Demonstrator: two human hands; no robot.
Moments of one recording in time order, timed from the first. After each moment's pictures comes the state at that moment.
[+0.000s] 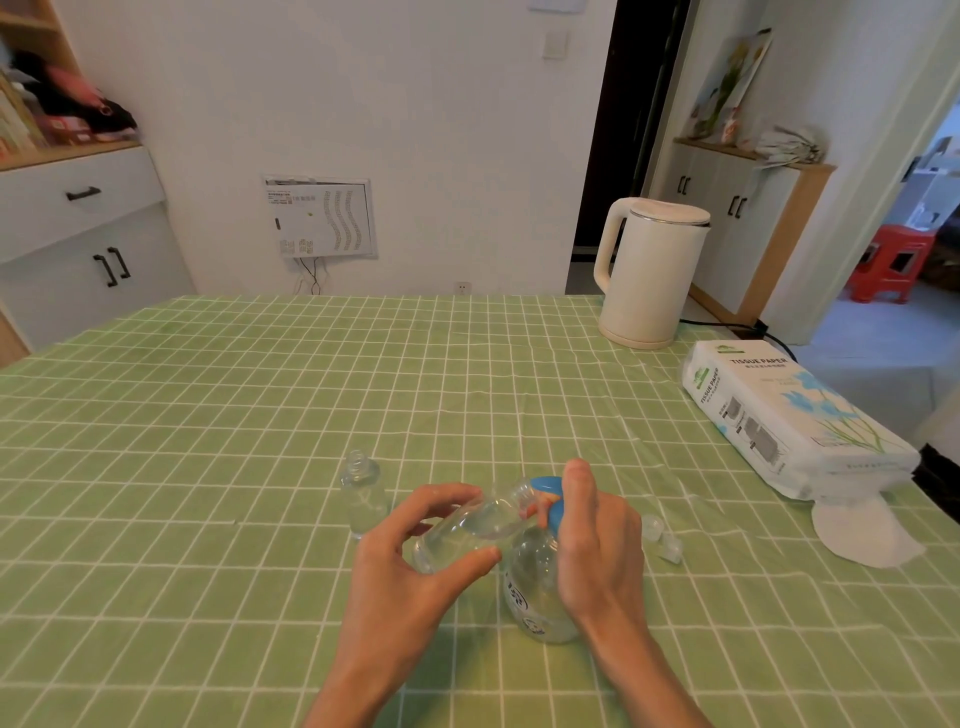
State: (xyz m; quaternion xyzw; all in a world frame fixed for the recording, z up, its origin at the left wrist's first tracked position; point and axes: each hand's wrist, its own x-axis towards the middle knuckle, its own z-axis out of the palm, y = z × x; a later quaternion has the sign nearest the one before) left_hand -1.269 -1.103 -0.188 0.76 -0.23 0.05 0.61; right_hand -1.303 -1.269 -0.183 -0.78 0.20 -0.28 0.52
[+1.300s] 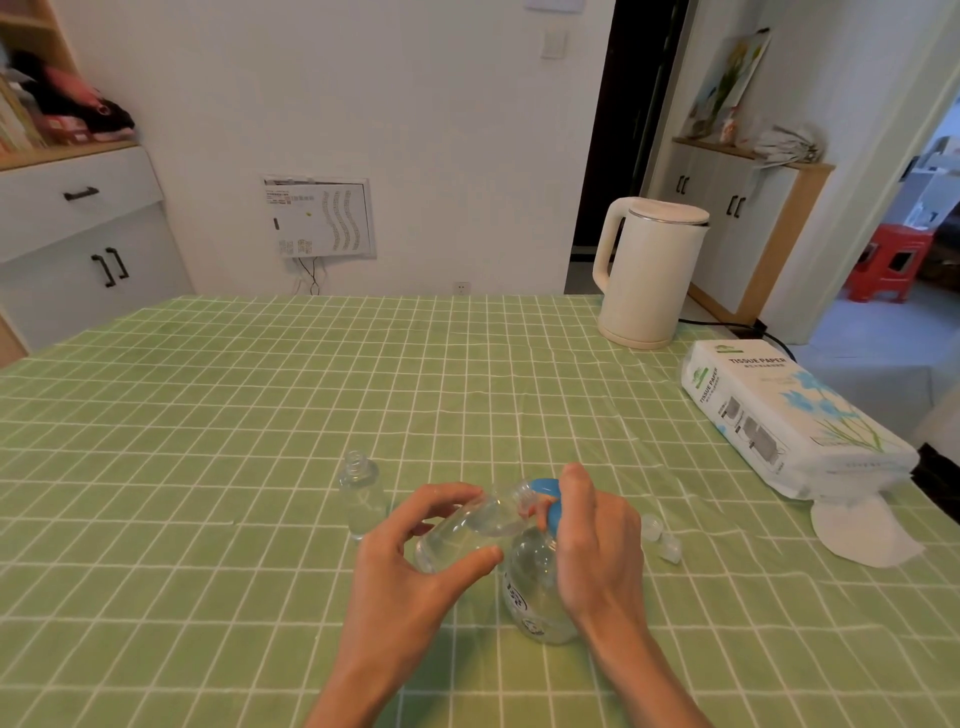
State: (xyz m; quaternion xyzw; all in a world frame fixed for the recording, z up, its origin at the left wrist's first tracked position) left_hand -1.269 -1.106 -0.187 0.76 -0.22 0.05 0.61; right_hand -1.304 -1.267 -0.182 -0.78 0.19 -0.29 0.52
